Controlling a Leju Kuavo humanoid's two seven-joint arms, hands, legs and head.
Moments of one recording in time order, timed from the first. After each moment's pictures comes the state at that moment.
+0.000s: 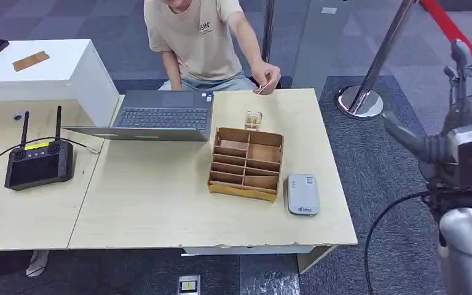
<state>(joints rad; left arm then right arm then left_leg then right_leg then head) -0.08 0.02 -0.71 -0.23 1.20 0.37 -0.09 -0.26 -0.48 0.02 -2.01 0.27 -0.32 0.11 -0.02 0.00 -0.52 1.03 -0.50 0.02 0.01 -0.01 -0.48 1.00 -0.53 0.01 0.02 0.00</state>
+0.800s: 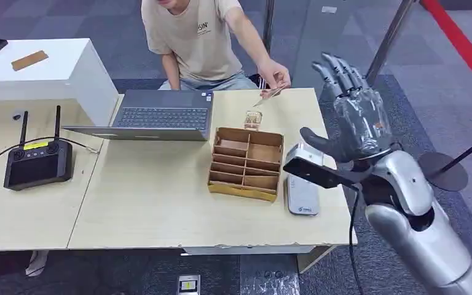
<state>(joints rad) -0.09 0.01 -0.77 -0.23 1.19 0.36 -0.09 -0.50 -0.51 0.50 -1.94 0.97 -0.19 0.32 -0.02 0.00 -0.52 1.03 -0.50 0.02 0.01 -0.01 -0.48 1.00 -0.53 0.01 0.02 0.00</state>
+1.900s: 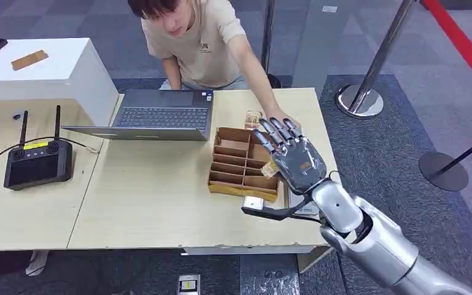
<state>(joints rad) -0.10 0.01 -0.84 -0.23 1.15 0.34 -0.06 -0.51 -0.46 0.79 -1.62 1.34 -0.24 0.33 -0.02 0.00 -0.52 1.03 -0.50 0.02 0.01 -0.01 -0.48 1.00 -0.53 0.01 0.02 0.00</state>
